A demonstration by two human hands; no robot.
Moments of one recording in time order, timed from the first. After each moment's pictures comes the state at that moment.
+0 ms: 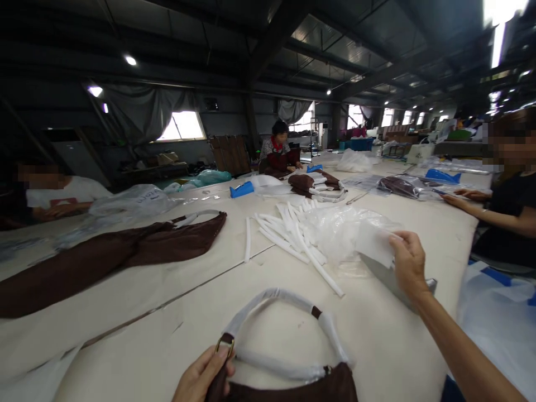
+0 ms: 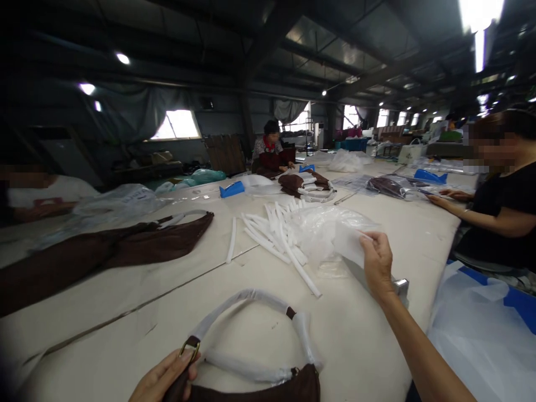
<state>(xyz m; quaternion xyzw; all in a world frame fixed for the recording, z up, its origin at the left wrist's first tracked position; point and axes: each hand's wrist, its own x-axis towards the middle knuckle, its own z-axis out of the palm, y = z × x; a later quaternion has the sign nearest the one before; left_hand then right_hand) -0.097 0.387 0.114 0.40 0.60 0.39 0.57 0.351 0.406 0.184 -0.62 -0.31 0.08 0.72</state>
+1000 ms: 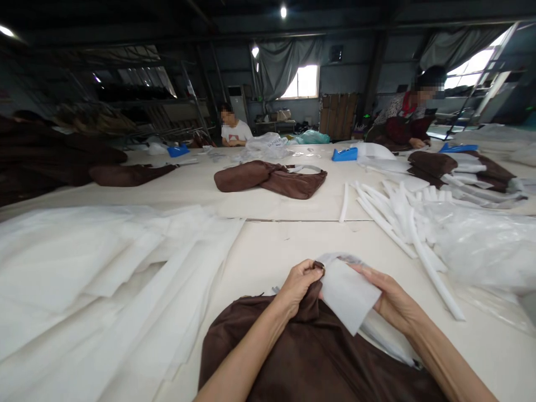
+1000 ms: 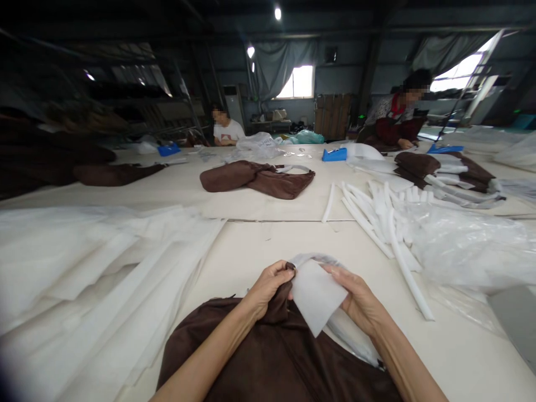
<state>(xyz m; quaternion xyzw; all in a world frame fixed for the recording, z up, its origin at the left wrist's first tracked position) -0.088 0.371 0.128 0.34 0.49 0.50 0.62 0.128 0.409 0.120 -0.38 -0.45 0.73 0.34</state>
